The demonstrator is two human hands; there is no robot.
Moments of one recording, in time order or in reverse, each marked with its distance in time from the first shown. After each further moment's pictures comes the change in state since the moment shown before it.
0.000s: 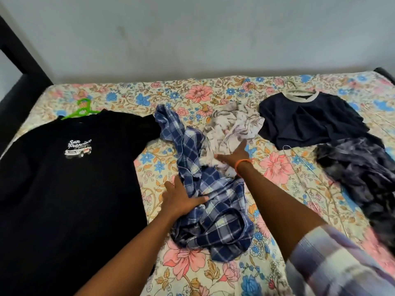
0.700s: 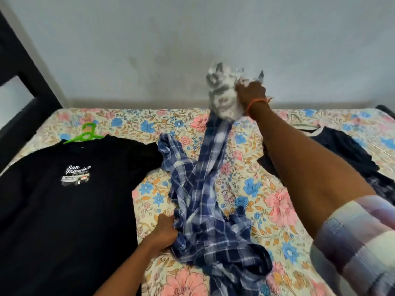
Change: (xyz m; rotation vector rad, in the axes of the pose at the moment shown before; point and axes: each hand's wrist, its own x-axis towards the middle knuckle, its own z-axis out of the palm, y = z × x) left_hand 0.063 -0.040 -0.012 -0.216 -0.114 -0.036; right_hand 0.046 -0.234 -0.117 -0.044 0.376 -0.433
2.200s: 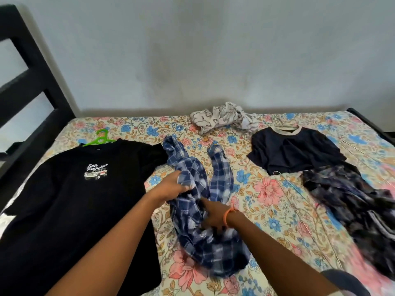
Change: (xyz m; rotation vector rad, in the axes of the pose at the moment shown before) left_hand -0.137 0.093 -0.087 -0.111 -0.020 0.335; right_hand -0.307 0.120 0.049 -0.457 -1.004 -0.075
